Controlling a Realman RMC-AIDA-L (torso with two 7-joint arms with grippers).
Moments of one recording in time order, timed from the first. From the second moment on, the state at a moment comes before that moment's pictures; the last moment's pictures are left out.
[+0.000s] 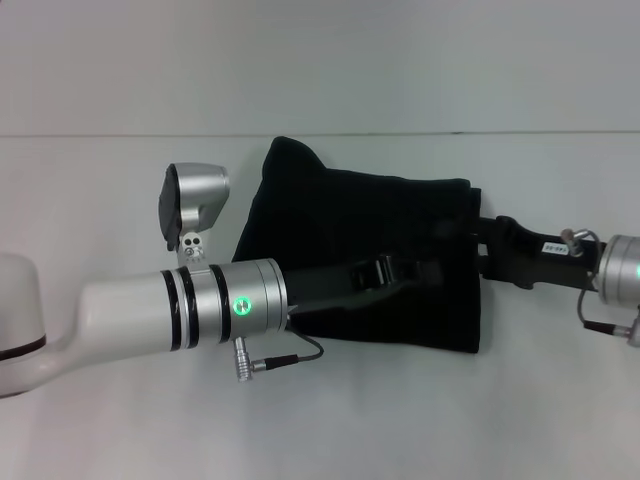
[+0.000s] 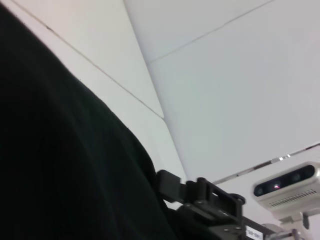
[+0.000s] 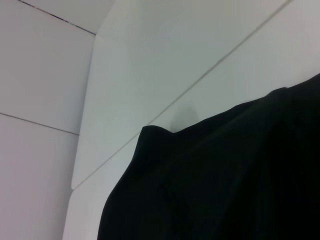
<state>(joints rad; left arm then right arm) -0.81 -2.17 0.84 0.19 1.71 1.20 -2.00 0.69 2.03 -0.71 -0.32 -1.92 -1.09 2.31</state>
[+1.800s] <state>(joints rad) -0.81 -2.18 0.88 0.19 1.72 1.26 -1.95 0.69 2.09 -0.70 -0.34 -1.72 -1.04 2.05</state>
